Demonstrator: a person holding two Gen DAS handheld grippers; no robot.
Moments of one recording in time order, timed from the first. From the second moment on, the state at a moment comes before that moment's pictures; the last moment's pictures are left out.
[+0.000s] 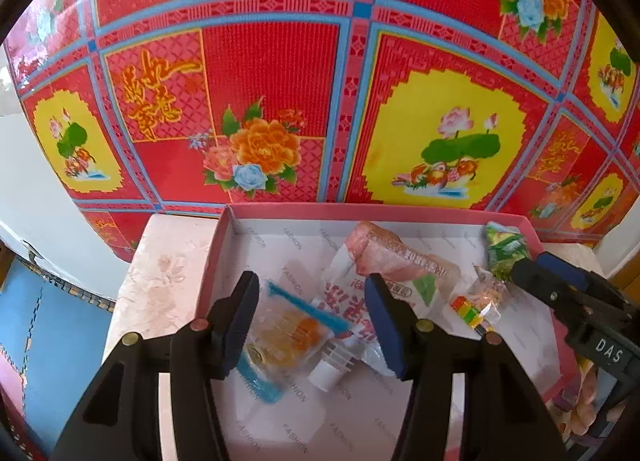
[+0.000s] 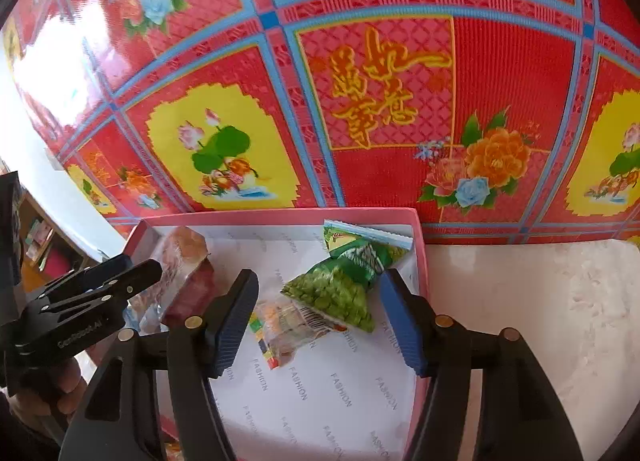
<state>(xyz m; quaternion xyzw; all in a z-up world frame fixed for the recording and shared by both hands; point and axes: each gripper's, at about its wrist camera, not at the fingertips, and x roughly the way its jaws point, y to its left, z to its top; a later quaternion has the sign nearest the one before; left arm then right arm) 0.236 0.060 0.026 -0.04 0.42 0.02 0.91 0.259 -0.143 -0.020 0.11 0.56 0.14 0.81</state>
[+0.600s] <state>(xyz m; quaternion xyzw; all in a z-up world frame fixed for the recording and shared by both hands) 0.188 0.064 0.056 -0.06 0.42 0.01 0.91 0.227 -0.154 0.017 0.10 0.55 0.15 0.81</state>
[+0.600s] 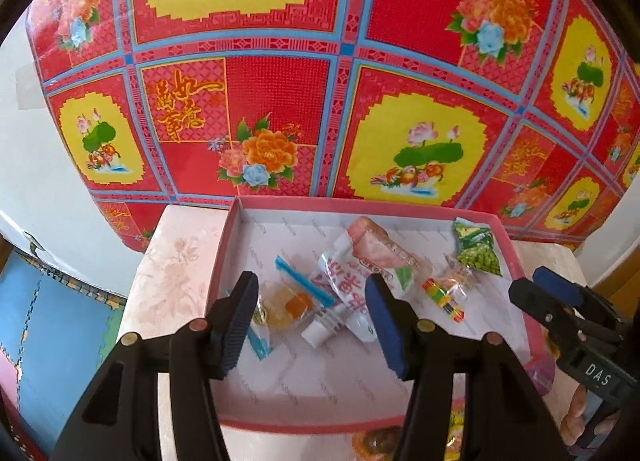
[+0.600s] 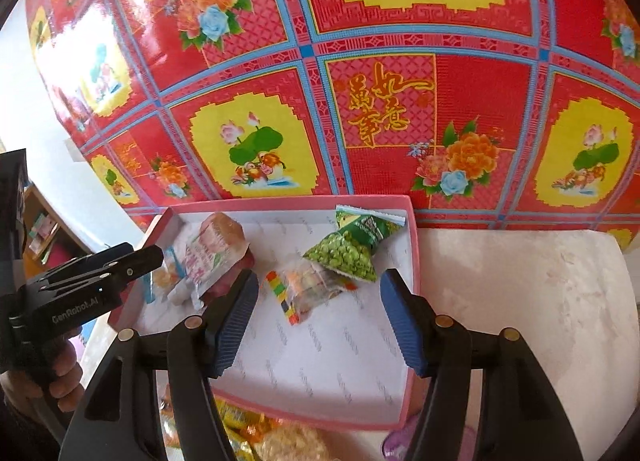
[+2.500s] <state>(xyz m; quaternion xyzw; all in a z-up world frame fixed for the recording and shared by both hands) 0.092 -0.004 0.017 -0.06 0.48 -0.04 0.87 0.126 -0.235 0.042 0.12 0.58 0.10 0.80</state>
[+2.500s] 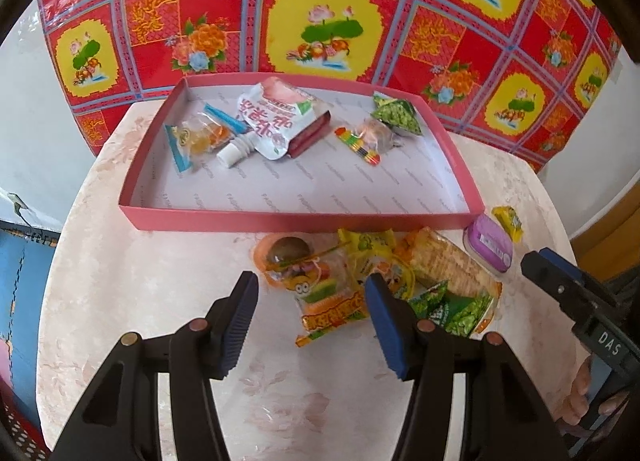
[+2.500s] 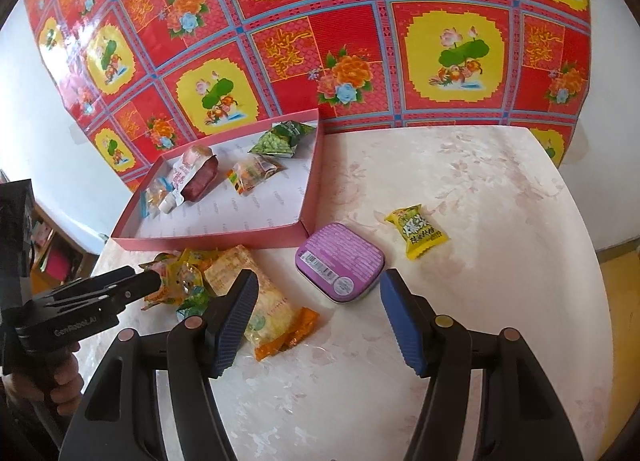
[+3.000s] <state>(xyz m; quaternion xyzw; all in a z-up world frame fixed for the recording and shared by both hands) 0.101 -0.009 0.004 -0.07 0.49 -0.04 0.87 0.125 -0.246 0.033 0.14 0.58 0.10 0.79</state>
